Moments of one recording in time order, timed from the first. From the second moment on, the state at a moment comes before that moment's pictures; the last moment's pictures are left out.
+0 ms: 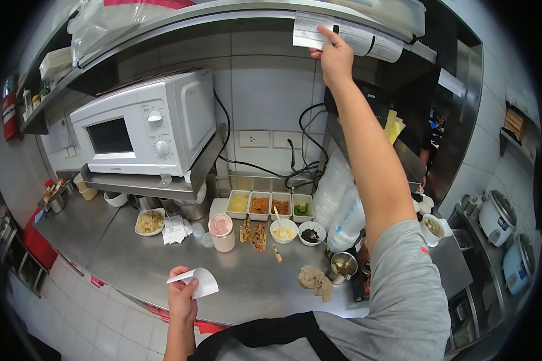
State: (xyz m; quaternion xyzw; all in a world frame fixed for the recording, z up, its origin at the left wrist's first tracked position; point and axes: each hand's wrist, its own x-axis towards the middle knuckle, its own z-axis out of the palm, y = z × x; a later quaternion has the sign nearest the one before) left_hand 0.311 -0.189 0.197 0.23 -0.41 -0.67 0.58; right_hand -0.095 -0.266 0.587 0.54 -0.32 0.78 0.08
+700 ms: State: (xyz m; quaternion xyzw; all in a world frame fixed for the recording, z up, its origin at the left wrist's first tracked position) left_hand 0.213 -0.195 0.149 -0.02 -0.82 -0.16 0.55; right_hand 0.080 -0.023 0.119 0.42 -0.45 0.54 -0.57
